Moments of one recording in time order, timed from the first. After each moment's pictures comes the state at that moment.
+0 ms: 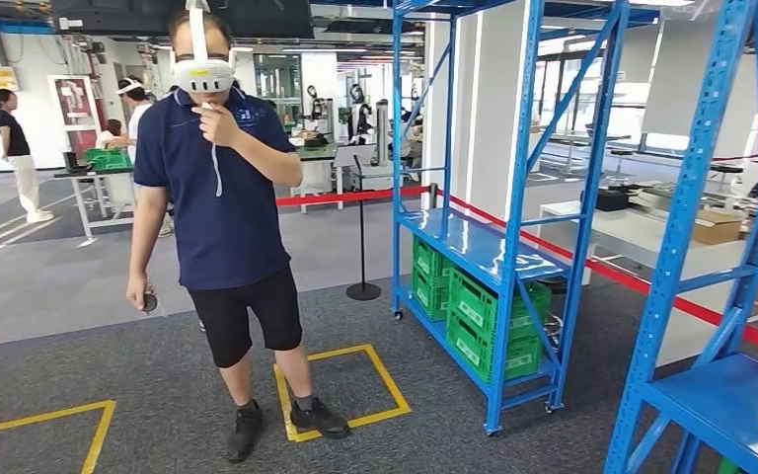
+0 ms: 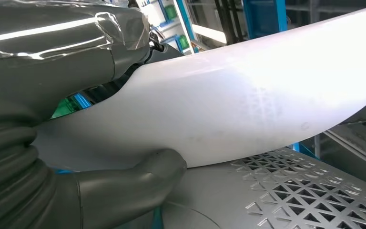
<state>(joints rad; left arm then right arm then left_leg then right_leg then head) -0.42 0.13 -0.91 -1.90 0.40 -0.58 -0.46 0.04 -0.19 0.01 -0.10 -0.03 0.47 -0.35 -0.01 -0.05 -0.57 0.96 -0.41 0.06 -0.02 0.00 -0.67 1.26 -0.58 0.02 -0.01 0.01</state>
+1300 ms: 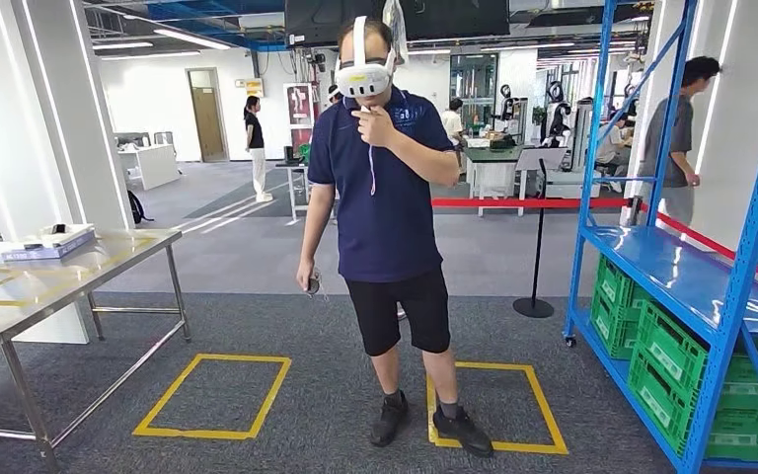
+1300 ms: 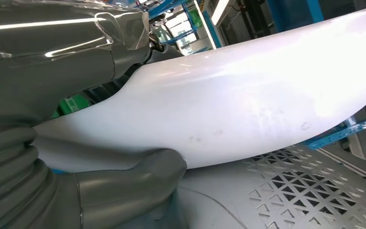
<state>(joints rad) -0.43 0.18 -0.84 -1.88 0.50 -0.72 -0.40 0.02 -0.16 0.02 -0.08 -0.04 0.49 -0.37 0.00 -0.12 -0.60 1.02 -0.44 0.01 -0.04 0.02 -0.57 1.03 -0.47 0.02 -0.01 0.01</state>
